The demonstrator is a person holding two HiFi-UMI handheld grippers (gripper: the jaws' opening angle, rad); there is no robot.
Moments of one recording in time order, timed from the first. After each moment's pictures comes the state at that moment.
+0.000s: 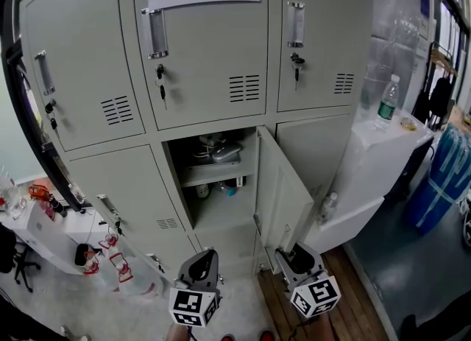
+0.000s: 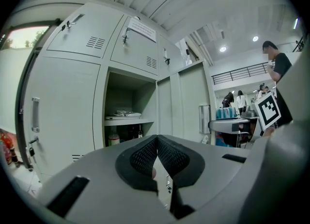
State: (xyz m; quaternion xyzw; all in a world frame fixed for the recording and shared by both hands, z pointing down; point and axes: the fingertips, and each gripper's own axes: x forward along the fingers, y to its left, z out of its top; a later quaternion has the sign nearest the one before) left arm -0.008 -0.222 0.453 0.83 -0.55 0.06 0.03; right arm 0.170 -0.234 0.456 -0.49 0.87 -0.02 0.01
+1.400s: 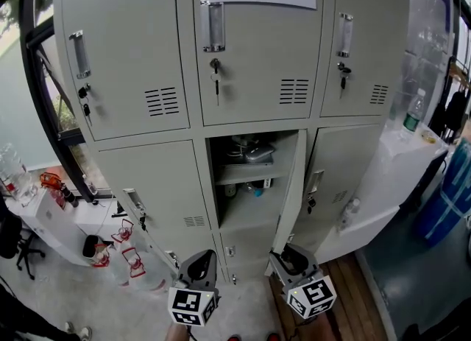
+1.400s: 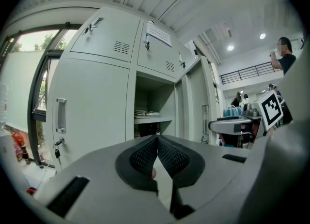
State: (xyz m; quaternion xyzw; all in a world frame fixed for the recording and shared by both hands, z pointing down) left arm -0.097 -0.212 0.456 0.81 -0.58 0.05 0.05; right arm 0.061 -0.235 0.454 -0.42 0.91 0.00 -0.02
